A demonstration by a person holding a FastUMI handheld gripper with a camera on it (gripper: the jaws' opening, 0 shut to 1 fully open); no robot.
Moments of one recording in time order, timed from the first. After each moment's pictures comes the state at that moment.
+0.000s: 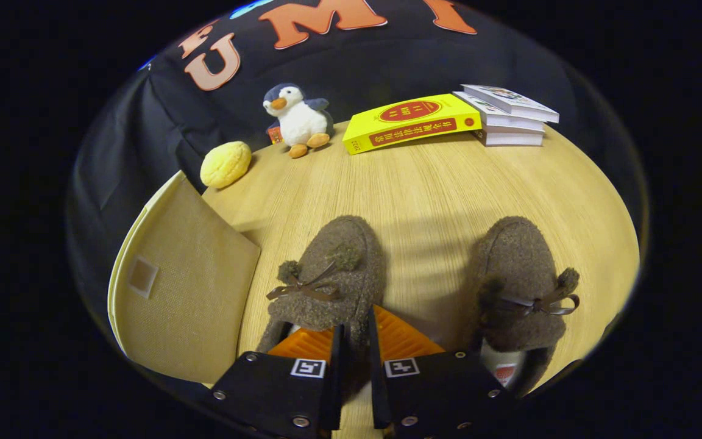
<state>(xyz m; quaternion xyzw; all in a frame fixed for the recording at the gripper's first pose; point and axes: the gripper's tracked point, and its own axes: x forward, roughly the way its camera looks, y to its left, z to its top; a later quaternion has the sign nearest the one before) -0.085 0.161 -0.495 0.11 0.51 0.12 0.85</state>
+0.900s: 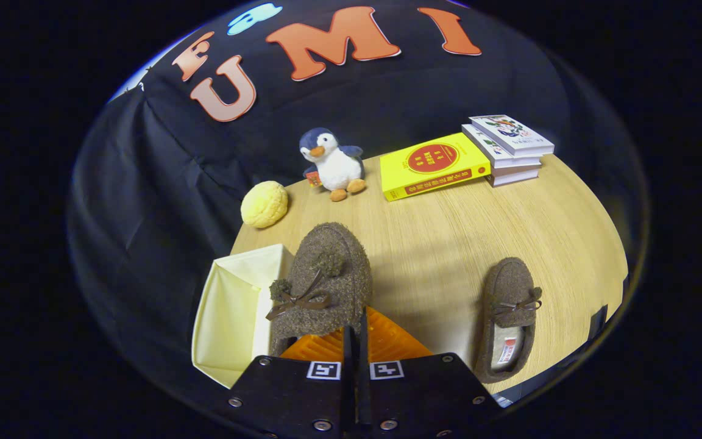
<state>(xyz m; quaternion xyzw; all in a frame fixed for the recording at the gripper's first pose) -0.073 0.234 -0.320 0.13 0.50 0.13 0.85</state>
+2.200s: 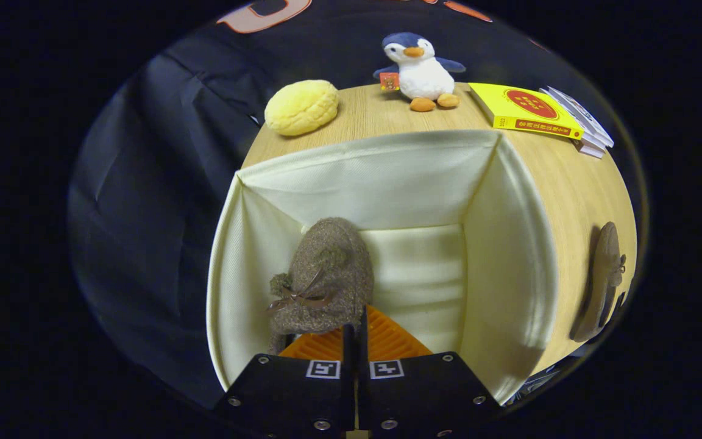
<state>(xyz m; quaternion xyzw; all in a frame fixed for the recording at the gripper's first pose) -0.123 0.437 -0.432 0.05 0.64 0.14 0.75</state>
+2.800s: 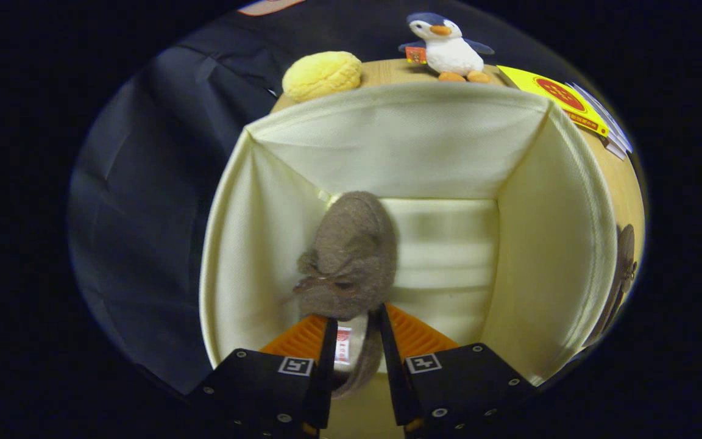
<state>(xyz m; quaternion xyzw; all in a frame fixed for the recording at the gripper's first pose) -0.139 0.447 -0.415 0.07 0.65 0.24 0.72</state>
